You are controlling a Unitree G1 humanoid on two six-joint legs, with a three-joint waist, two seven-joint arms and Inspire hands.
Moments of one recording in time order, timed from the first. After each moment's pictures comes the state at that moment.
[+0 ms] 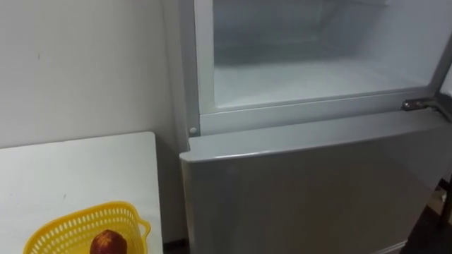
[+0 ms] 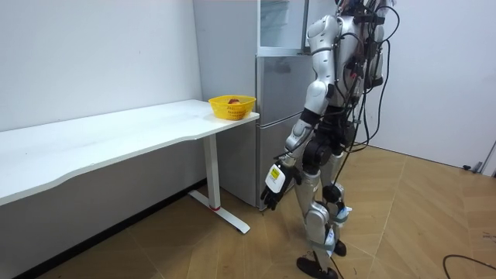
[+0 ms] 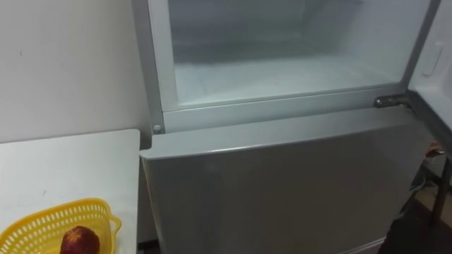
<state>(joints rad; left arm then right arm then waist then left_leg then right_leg) 0.35 0.21 0.19 0.97 0.27 0.01 -0.03 0.13 -0.33 -0.66 -0.09 1.31 -0.17 -0.42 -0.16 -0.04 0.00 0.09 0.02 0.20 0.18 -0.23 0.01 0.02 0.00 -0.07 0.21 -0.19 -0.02</state>
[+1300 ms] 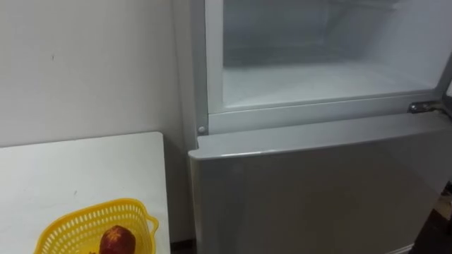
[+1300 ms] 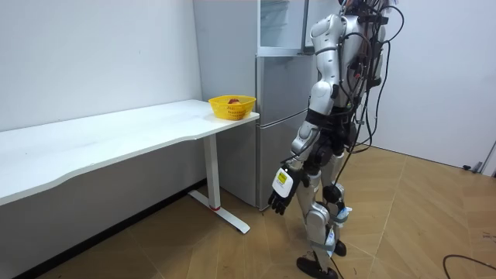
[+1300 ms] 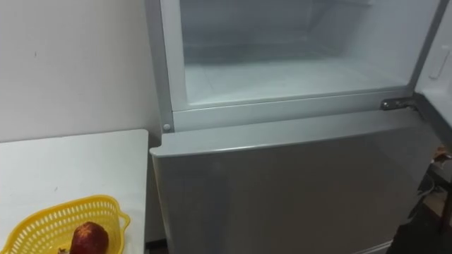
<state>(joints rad) 0.36 0.20 0.18 1.04 0.27 -0.02 -0.05 0.06 -0.33 -0.61 -0.19 1.28 -0.22 -0.29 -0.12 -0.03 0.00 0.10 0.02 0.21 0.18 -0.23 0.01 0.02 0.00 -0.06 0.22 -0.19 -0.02</state>
